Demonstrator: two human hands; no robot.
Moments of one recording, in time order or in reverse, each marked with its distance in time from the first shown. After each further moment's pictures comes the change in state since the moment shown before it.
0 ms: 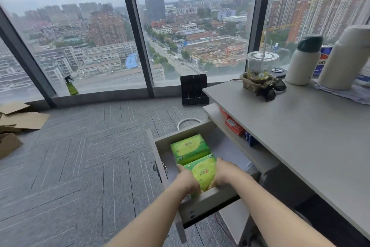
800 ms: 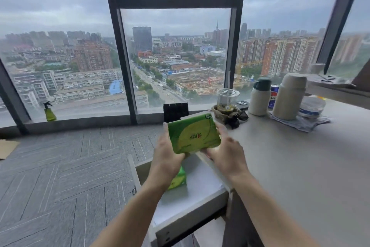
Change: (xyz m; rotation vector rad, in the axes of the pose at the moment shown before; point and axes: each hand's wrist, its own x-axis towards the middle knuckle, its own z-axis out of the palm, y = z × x) left_hand -0.102 0.072 -0.071 -0.300 0.521 0.876; right_hand -0.132 0.006 -0.122 0.393 0.897 -0.394
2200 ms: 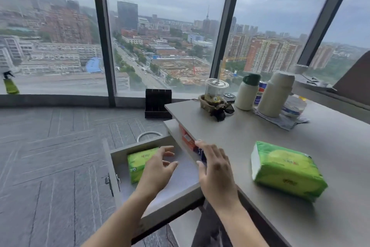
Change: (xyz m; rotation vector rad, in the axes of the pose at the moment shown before) left_hand -0.025 -0.049 0.052 -0.135 -0.207 -0.205; right_hand -0.053 0.031 0.015 -0.219 -0.013 -0.170
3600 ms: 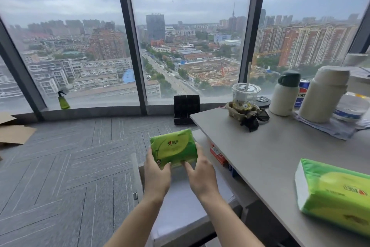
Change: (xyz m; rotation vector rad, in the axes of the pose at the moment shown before) left_hand 0.038 -0.028 -0.039 -0.115 0.413 -0.194; right_hand 0.067 -0.023 0.115 0.475 -0.154 0.295
